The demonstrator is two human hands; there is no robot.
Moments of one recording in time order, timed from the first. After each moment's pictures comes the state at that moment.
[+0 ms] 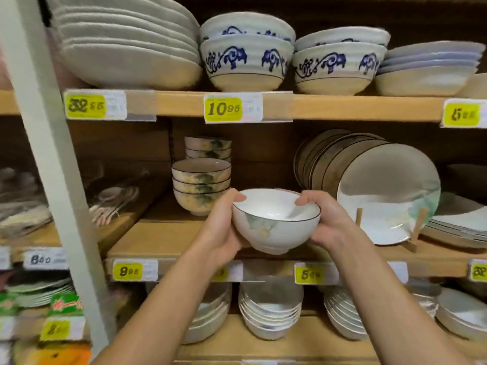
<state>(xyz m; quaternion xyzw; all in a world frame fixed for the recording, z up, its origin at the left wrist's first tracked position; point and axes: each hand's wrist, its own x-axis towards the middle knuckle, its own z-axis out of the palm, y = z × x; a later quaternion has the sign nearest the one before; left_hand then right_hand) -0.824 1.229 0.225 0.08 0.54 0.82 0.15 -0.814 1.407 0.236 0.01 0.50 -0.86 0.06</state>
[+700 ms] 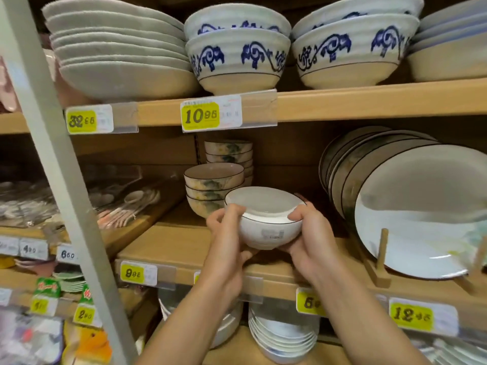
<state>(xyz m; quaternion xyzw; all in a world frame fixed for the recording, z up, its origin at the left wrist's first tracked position) -0.824 1.272 0.206 -0.02 0.55 0.83 -0.06 -0.849 1.395 0.209 0.01 0.47 -0.88 -0.02</state>
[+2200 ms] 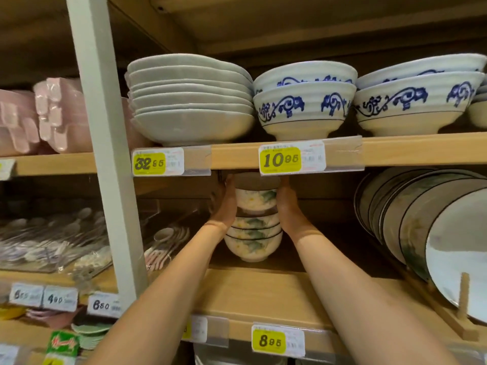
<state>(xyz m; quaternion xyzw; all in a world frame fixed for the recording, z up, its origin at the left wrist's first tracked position) -0.978 1.157 0.275 0.08 0.74 0.64 -0.21 -1.011 1.288 0.279 -0.03 0.68 -0.71 -0.19</state>
